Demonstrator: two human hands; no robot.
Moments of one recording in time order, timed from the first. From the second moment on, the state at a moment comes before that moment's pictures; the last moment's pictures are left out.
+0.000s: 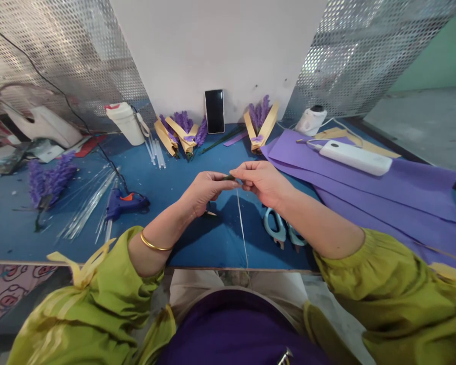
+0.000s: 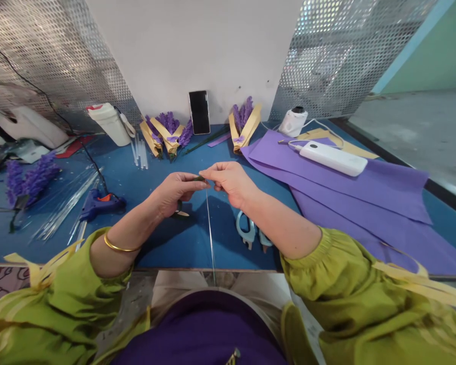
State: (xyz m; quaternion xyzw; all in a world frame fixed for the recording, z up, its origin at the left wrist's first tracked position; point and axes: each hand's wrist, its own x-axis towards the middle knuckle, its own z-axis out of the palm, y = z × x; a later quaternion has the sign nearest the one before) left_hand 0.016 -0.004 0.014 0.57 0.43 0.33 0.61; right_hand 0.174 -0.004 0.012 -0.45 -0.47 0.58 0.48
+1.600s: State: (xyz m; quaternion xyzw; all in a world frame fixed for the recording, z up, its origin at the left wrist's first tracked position) left_hand 0.017 -0.008 0.012 0.58 0.41 0.35 0.61; right_hand 0.179 0.000 0.012 -0.44 -0.49 0.56 0.51
